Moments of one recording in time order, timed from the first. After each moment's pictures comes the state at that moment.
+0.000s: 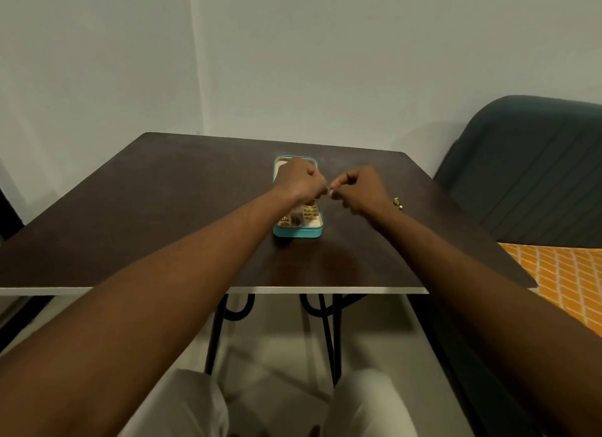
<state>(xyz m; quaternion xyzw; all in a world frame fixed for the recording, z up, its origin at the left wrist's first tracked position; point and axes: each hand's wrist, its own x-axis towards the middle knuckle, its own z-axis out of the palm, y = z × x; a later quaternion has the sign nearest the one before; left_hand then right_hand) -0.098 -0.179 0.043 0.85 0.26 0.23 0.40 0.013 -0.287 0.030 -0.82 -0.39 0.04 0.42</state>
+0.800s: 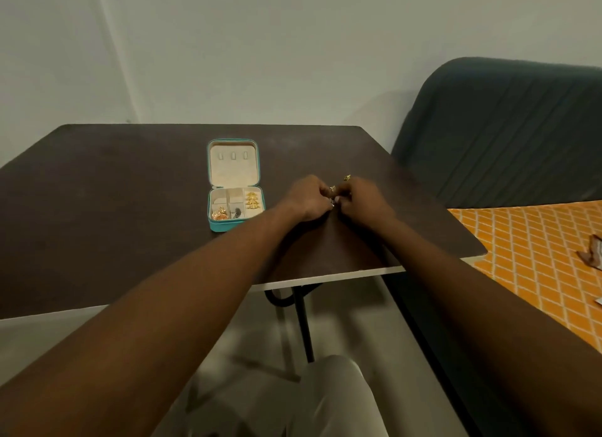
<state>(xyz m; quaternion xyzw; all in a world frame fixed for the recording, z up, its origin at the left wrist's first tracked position) 0.004 -0.244 -0.015 0.92 0.17 0.11 0.35 0.098 -0.365 -0.023 -0.88 -0.41 -0.03 0.24</state>
